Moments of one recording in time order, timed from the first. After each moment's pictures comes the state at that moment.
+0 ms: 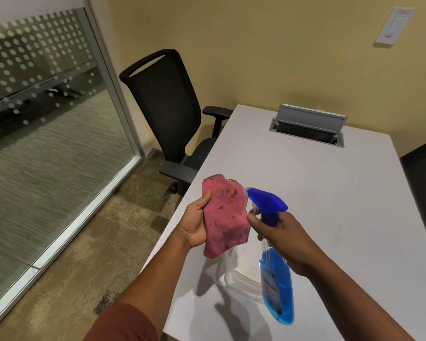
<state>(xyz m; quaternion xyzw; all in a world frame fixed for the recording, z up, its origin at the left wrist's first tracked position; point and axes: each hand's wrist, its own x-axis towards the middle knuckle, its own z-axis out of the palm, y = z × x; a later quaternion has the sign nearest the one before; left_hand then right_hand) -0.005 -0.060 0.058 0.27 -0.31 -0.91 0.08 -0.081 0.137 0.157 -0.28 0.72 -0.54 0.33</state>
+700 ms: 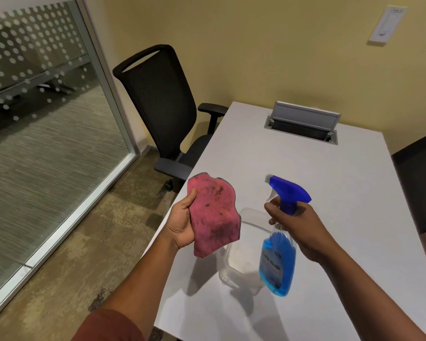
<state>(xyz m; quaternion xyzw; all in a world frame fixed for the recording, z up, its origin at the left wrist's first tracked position) 0.011 -0.064 0.062 0.28 -0.27 -0.92 0.10 -0.125 0.160 0.138 -0.22 0.74 -0.57 0.28</state>
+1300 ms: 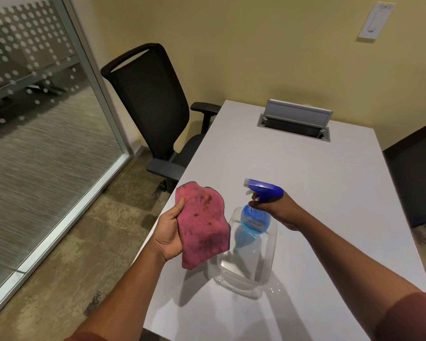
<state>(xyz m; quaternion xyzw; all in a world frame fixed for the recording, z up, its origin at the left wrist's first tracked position) 0.026 -0.054 0.061 0.30 -0.27 -0.91 0.09 -0.189 0.127 0.095 -0.27 0.72 -0.53 0.36</state>
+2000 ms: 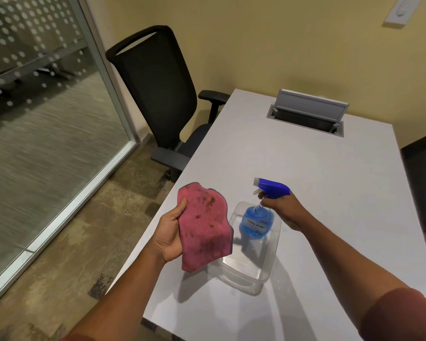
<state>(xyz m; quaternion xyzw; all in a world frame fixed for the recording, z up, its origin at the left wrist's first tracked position) 0.032 -0.045 0.043 0.32 -0.24 -0.91 0.08 -0.209 0.126 0.059 -0.23 0.73 -0.54 0.36</state>
